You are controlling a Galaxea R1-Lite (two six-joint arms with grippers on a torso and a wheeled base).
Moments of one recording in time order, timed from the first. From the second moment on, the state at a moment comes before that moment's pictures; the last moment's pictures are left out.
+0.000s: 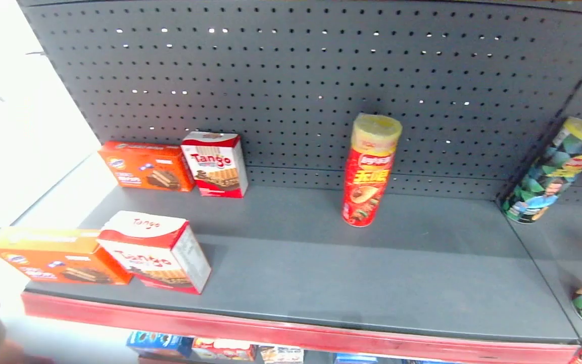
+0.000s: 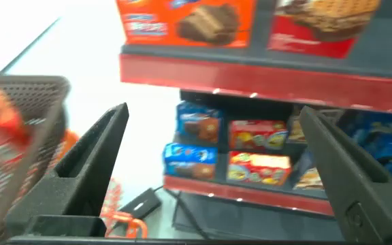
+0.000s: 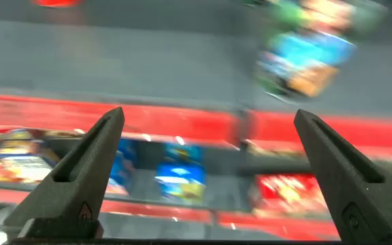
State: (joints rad) left arm 0.00 0.00 0.00 0.00 0.06 -0.01; right arm 0.00 0.00 0.00 0.00 -0.02 0.00
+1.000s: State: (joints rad) left arm 0.00 0.00 0.00 0.00 0.06 -0.01; right arm 0.00 0.00 0.00 0.00 -0.02 -0.01
